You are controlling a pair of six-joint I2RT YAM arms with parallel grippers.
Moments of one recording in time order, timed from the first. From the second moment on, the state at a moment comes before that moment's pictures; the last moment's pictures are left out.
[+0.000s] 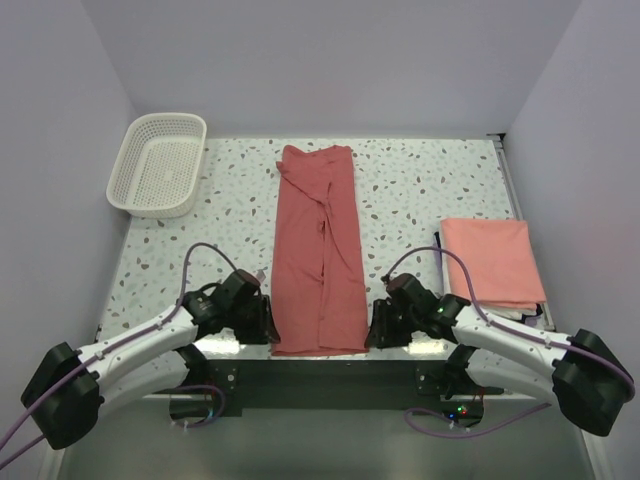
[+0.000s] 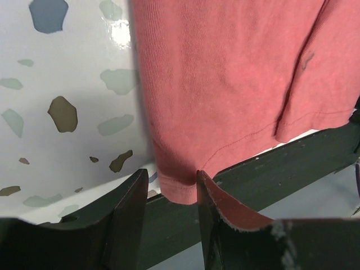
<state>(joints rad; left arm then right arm) -0.73 0.91 0.38 -0.57 0.21 -0.89 0.82 0.99 0.36 -0.44 -0.23 0.87</state>
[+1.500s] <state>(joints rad) -0.82 0.92 0.38 -0.62 0.16 -0.94 0.83 0.96 0.24 -0.24 -0.31 1.01</state>
